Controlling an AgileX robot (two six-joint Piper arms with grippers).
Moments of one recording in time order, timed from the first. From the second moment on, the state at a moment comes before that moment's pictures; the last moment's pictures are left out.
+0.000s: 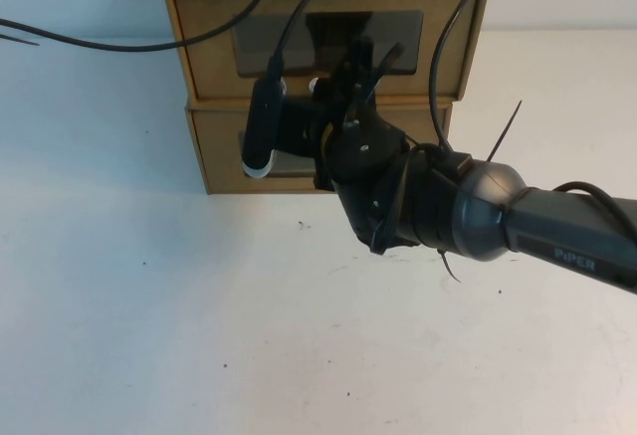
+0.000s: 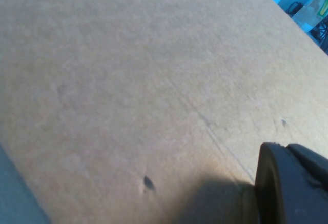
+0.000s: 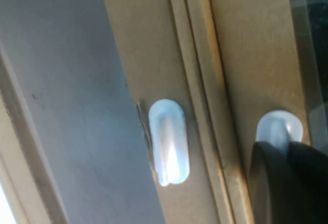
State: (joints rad) right arm 0.81 2.05 -1.57 -1.63 0.58 0.65; left arm -0.09 2.16 -2.27 -1.02 1.14 0.59
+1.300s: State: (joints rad) right arm 1.09 1.72 -1.15 -1.29 0.63 0.50; left arm -0.10 2.18 -2.28 -1.01 1.16 0.52
